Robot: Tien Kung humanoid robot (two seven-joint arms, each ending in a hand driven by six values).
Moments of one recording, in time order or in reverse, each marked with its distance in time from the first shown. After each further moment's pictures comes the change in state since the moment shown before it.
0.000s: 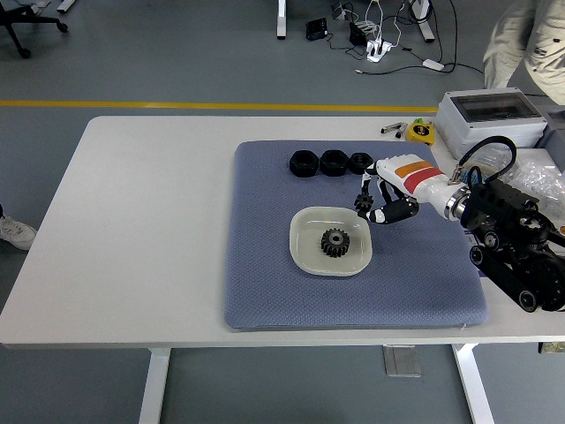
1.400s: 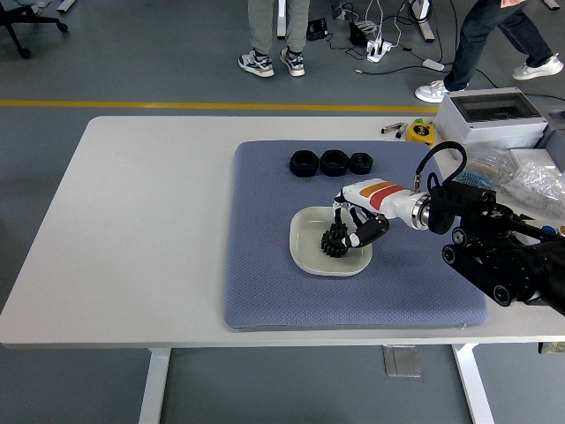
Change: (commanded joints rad) left arm -0.014 0.005 0.004 -0.002 -0.001 0.003 0.001; right arm 0.089 0.081 -0.165 -0.096 0.110 0.131 -0.020
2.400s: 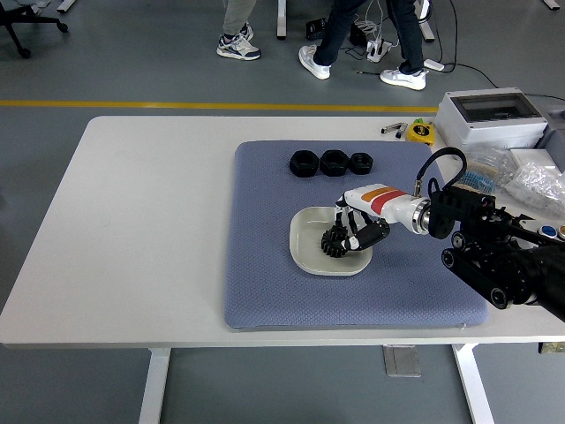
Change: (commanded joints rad) left arm -0.001 -0.002 -0.001 0.000 0.004 0.001 0.000; right arm -0.011 0.014 -0.008 -0.043 0.003 -0.006 0.017
